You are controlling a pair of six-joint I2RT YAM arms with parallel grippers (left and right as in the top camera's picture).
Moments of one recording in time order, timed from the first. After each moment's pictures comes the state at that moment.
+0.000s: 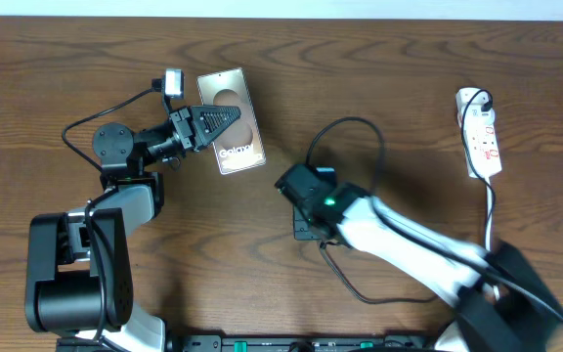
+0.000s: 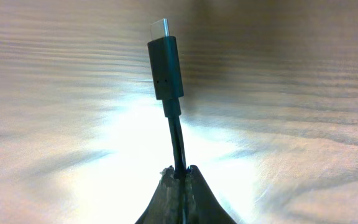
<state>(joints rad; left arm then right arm) 0.07 1.75 0.71 1.35 1.25 -1.48 0.81 1.60 1.04 -0.71 0.06 0.77</state>
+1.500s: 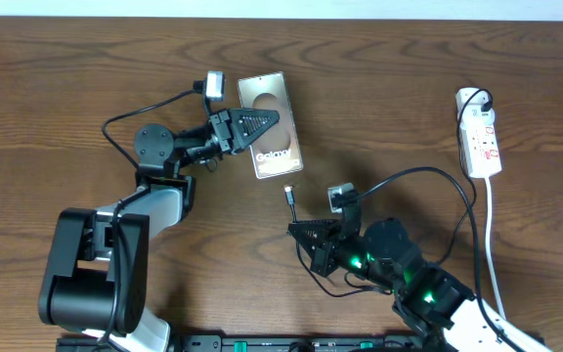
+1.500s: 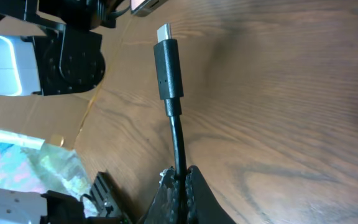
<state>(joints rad) -0.13 1.75 0.71 1.35 1.11 -1.48 0.82 0.96 0.42 0.16 -0.24 0.77</state>
